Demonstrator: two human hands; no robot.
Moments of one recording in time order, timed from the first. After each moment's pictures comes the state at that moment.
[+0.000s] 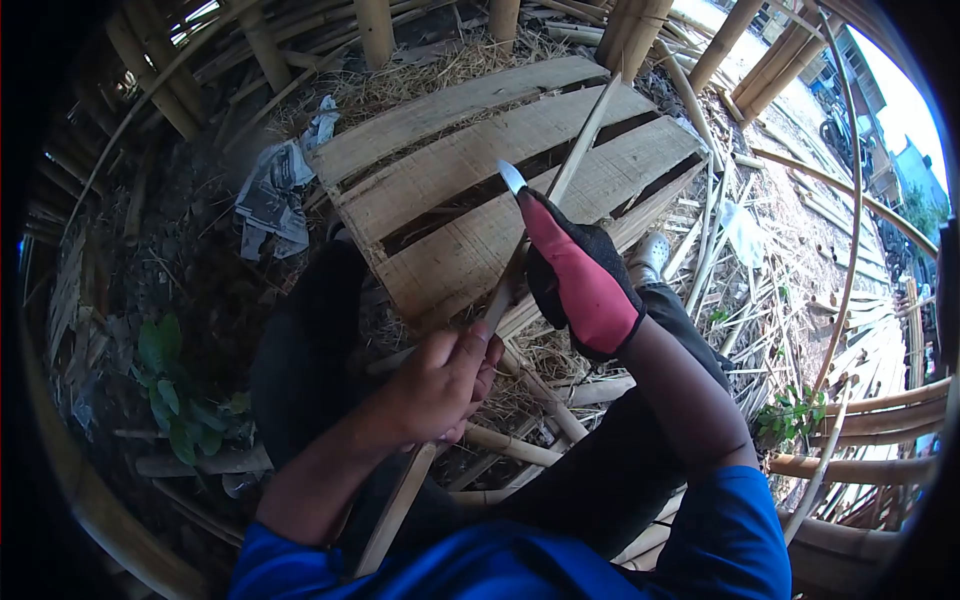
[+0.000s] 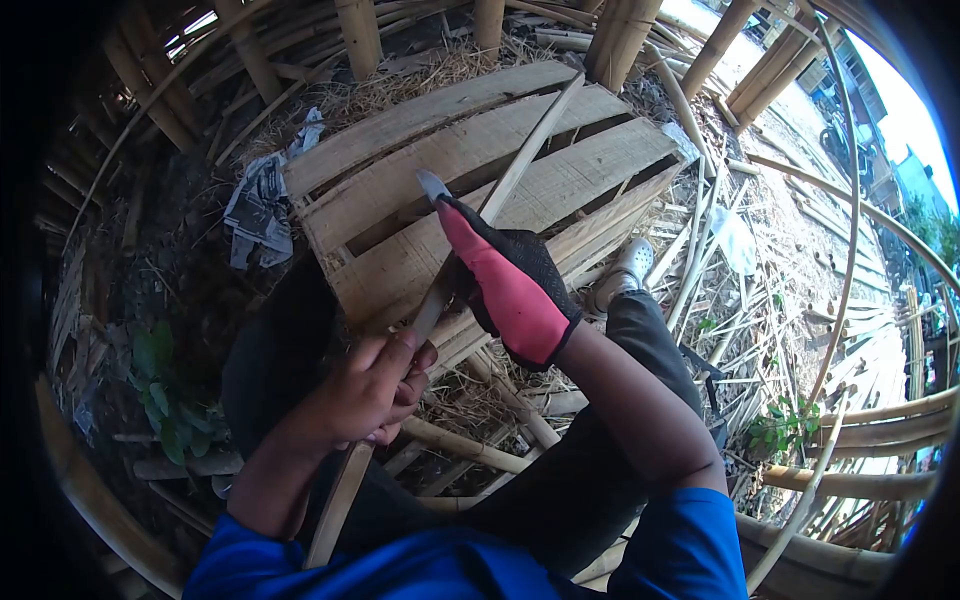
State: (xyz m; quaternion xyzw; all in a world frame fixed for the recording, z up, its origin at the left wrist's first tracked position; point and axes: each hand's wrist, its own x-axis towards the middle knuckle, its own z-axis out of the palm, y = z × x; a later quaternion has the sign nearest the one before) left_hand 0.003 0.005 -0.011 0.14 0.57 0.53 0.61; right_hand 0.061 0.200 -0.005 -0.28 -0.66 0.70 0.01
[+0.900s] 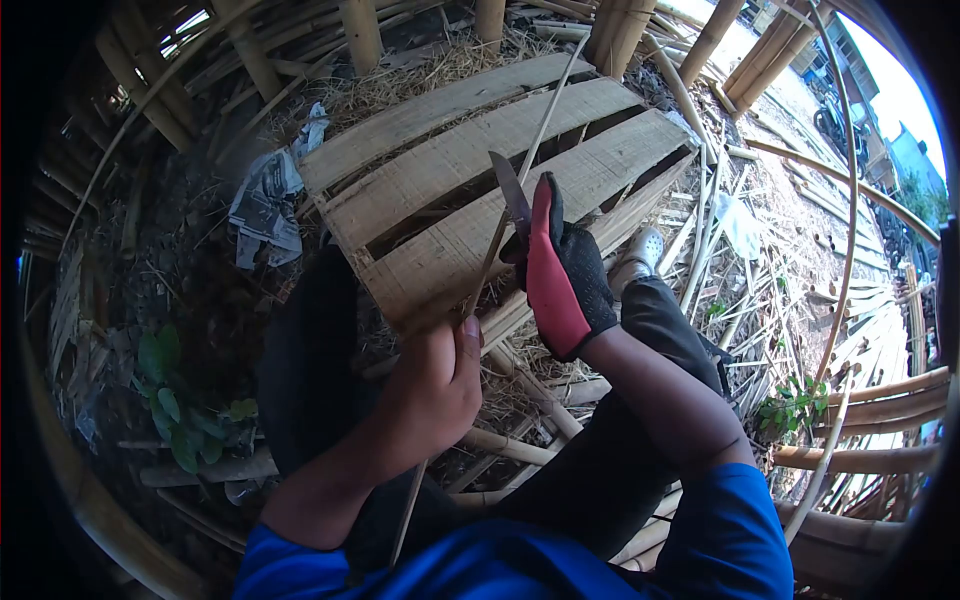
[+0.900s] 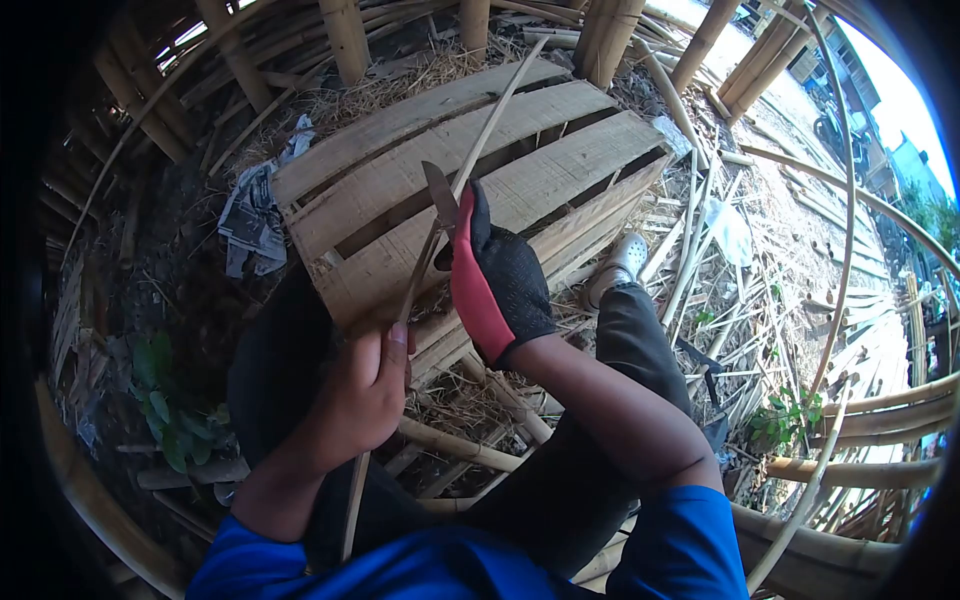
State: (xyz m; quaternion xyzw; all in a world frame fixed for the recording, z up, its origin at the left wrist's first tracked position) left_hand 0.020 0.017 -0.022 0.33 0.79 0.43 0.27; right_hand 0.057 0.195 -0.015 -0.25 -0.89 0.36 0.09
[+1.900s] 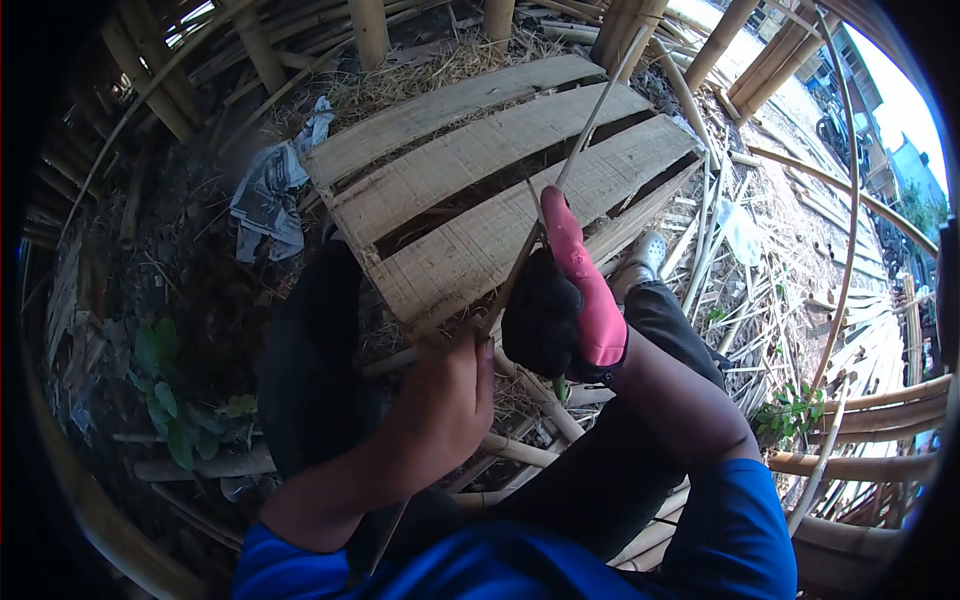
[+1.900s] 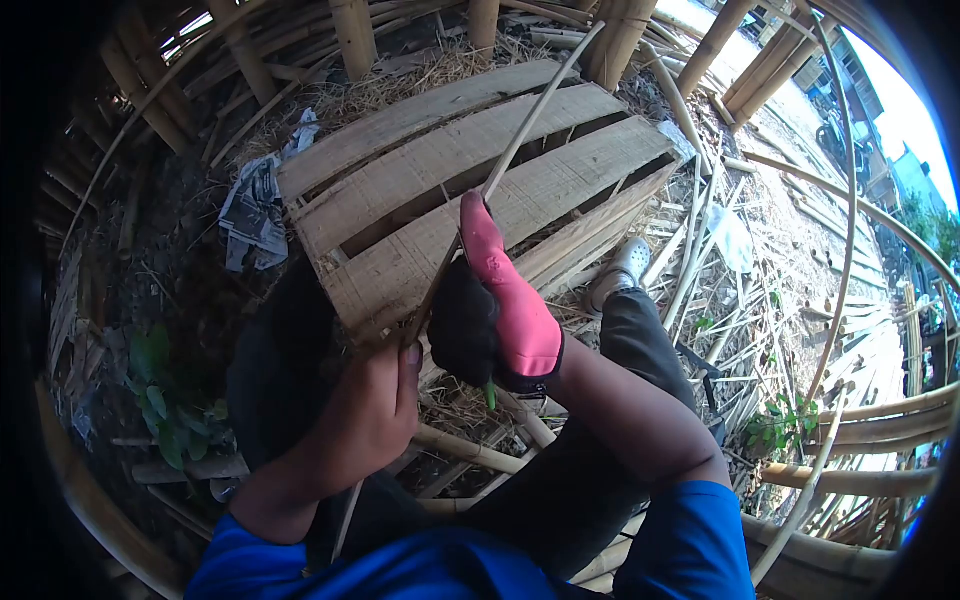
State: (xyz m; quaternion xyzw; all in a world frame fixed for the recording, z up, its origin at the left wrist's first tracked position) left_hand 0.028 0.010 -0.025 0.41 0.79 0.43 0.17; right_hand 0.058 0.198 -0.025 -0.20 -0.41 0.89 0.03
